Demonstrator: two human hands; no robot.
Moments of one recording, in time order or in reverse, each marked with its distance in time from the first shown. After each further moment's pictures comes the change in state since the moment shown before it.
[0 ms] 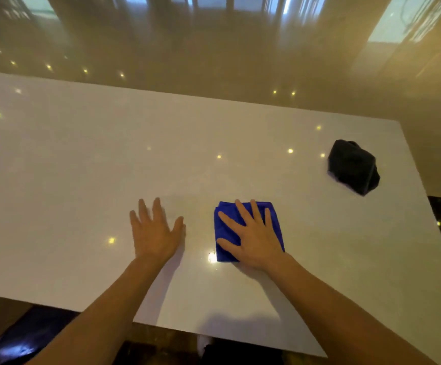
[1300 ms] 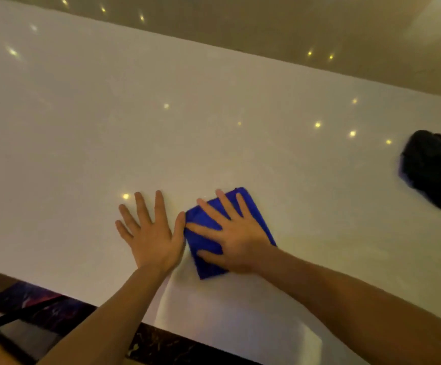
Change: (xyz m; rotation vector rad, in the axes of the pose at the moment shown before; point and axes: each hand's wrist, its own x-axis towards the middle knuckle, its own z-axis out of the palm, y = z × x) left_hand 0.017 -0.058 0.019 0.062 -0.026 -0.158; right_hand 0.080 -0.065 0.051 -0.184 0.030 -0.542
